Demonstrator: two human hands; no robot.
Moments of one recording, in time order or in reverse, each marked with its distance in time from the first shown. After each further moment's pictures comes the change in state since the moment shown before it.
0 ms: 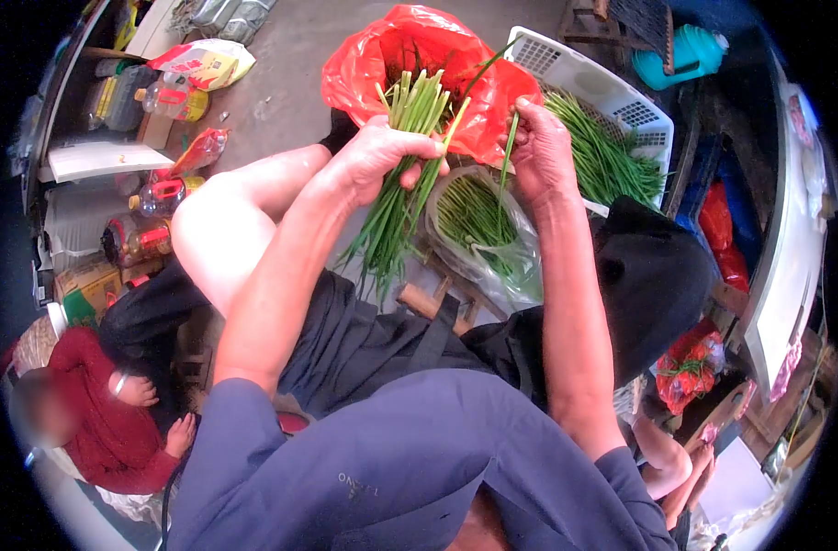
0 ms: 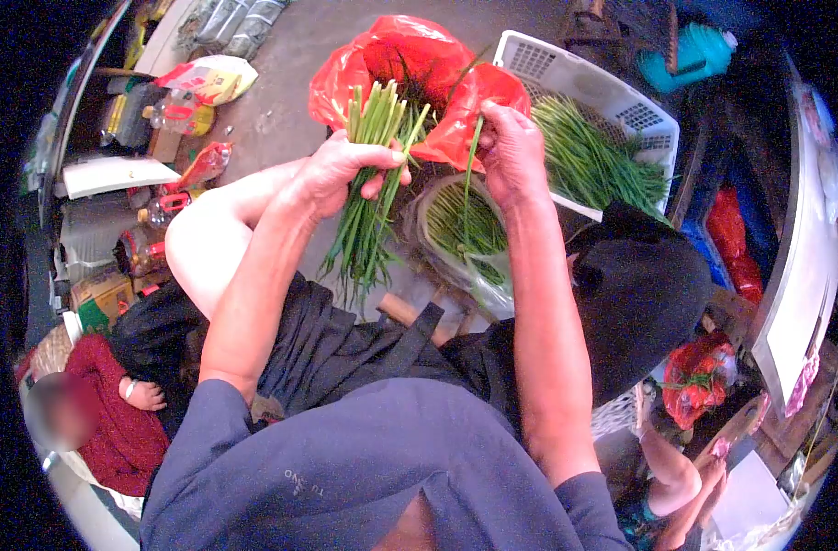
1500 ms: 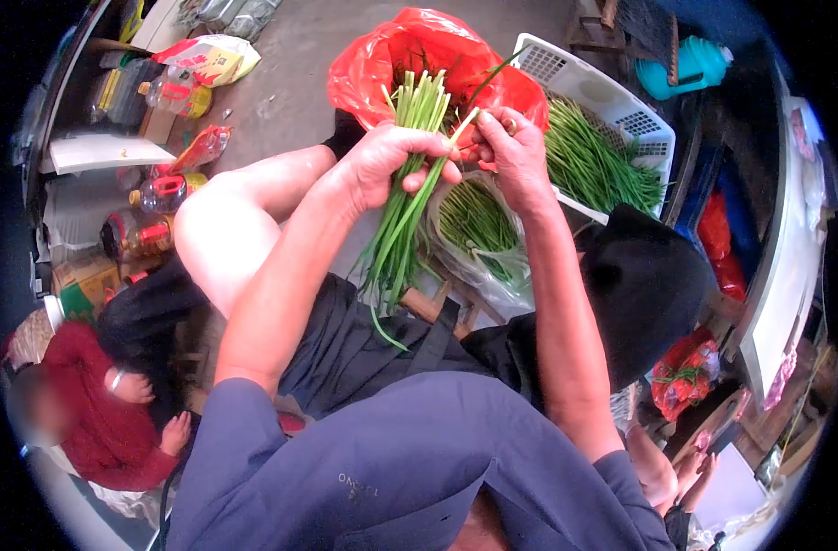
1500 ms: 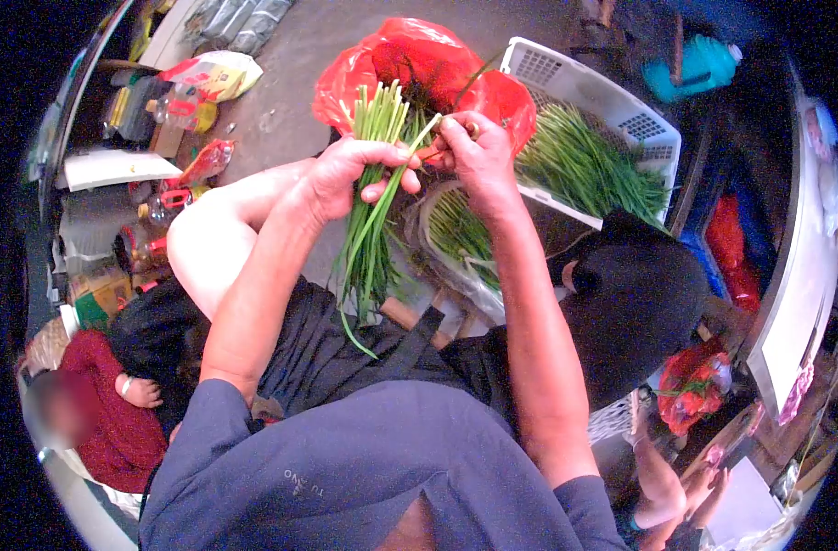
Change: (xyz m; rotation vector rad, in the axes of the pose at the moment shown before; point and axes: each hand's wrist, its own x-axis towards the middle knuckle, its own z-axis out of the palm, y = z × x) left_hand 0.000 0.004 -0.003 -0.240 -0.037 -0.145; right_hand -0.013 0.013 0.031 -0.506 -0.175 -0.056
